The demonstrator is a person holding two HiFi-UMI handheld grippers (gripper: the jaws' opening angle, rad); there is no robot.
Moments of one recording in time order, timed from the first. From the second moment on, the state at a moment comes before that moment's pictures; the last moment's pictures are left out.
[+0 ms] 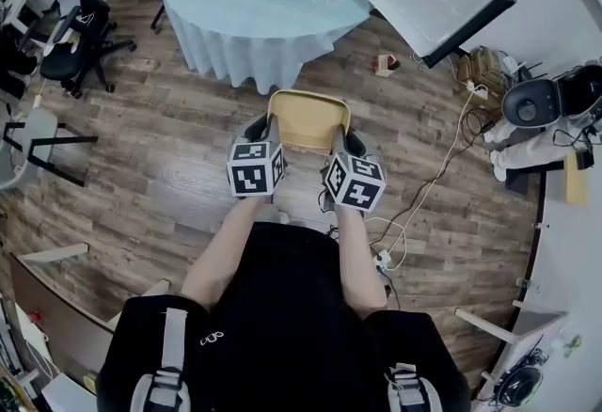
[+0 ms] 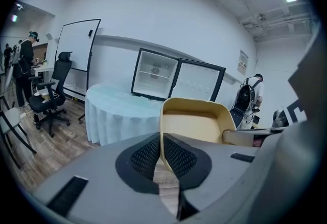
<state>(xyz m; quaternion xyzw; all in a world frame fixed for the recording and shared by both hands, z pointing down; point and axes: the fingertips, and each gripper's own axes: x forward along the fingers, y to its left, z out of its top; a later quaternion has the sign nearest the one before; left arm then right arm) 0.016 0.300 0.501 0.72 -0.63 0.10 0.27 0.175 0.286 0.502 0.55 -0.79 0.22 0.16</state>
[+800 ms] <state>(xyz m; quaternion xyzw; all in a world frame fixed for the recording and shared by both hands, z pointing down) 0.043 0.252 0.483 0.74 -0.62 0.08 0.24 0.200 0.233 0.483 0.56 -0.79 0.19 0.14</state>
